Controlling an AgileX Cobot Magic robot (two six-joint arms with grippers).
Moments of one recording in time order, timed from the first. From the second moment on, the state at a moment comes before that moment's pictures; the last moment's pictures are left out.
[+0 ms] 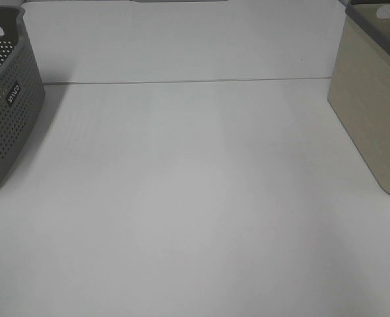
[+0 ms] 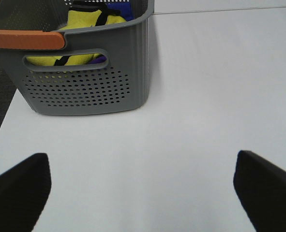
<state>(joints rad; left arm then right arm) 0.02 -0.01 -0.50 0.00 1.06 0.01 -0.21 1.92 -1.81 0.16 1.13 -0.17</state>
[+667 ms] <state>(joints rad) 0.02 -0.01 -0.50 0.00 1.06 0.01 0.03 1.79 -1.81 0.20 1.17 -0.14</state>
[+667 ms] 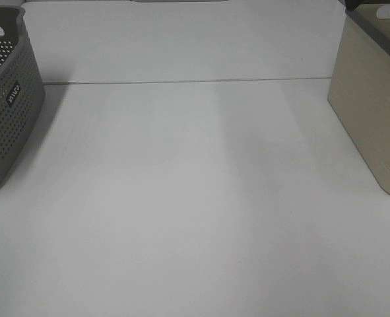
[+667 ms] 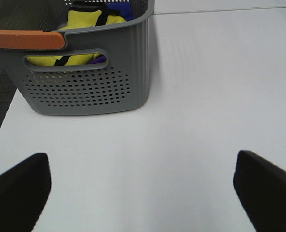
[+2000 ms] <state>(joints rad) 0.02 -0.01 -0.50 0.00 1.06 0.01 0.08 0.80 -0.69 0.11 1.22 -0.09</state>
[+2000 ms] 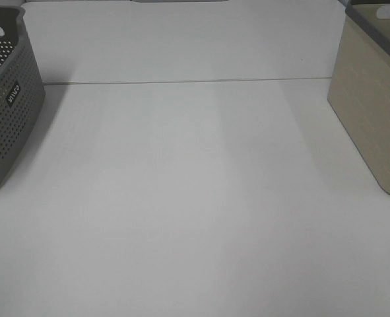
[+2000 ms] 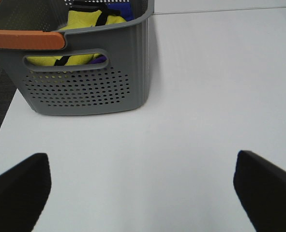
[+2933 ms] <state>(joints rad) 0.02 -0.01 -0.50 0.00 1.06 0.01 0.08 0.06 -0.51 0.10 1.08 -0.11</state>
